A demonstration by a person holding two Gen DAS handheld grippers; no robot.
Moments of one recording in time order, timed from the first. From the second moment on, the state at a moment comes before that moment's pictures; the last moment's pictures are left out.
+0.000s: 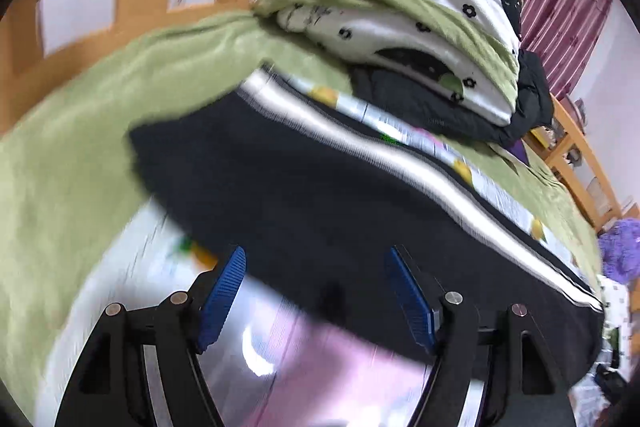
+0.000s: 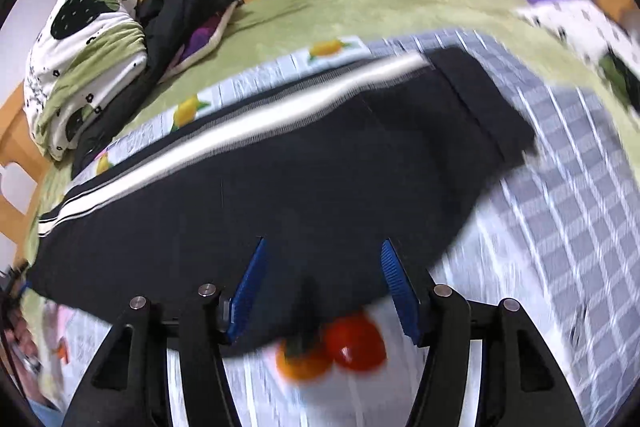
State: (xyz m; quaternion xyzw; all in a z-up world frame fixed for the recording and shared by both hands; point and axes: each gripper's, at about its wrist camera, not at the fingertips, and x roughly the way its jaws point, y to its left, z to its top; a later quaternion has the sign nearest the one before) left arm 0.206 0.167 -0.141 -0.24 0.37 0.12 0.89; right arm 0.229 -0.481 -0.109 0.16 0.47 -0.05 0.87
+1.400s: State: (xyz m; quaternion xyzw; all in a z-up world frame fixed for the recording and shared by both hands) left arm 0.118 0.167 -0.127 -0.19 0.44 0.06 0.88; right arm 0.096 -0.504 -0.102 0.23 0.43 -0.08 0.87
